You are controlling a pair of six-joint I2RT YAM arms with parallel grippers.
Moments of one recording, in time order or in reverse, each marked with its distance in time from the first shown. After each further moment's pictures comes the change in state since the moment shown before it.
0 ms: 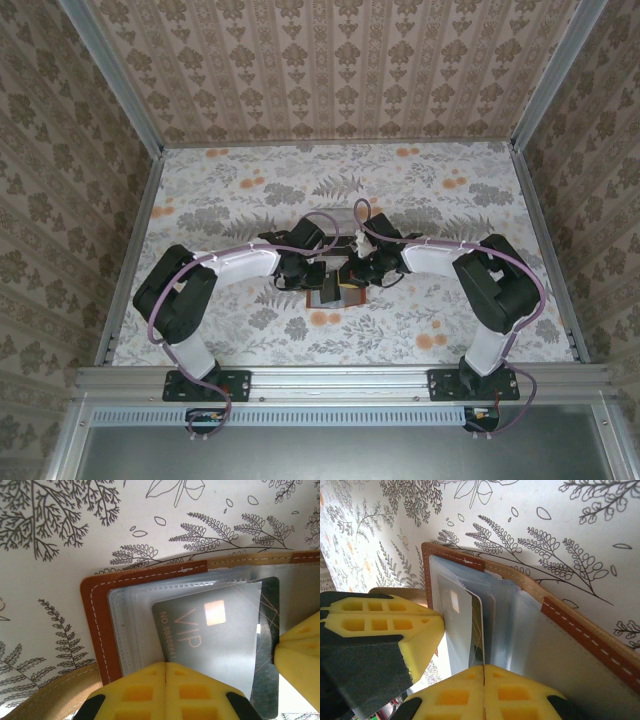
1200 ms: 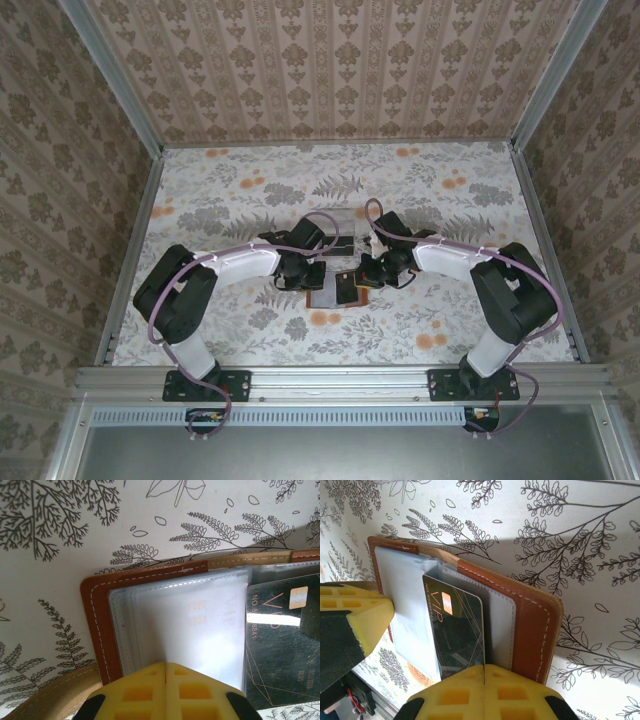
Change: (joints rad) left arm 0.000 0.002 0.000 0.000 0.000 0.000; right arm -0.048 -0.100 -0.010 -0.208 0.131 -0.084
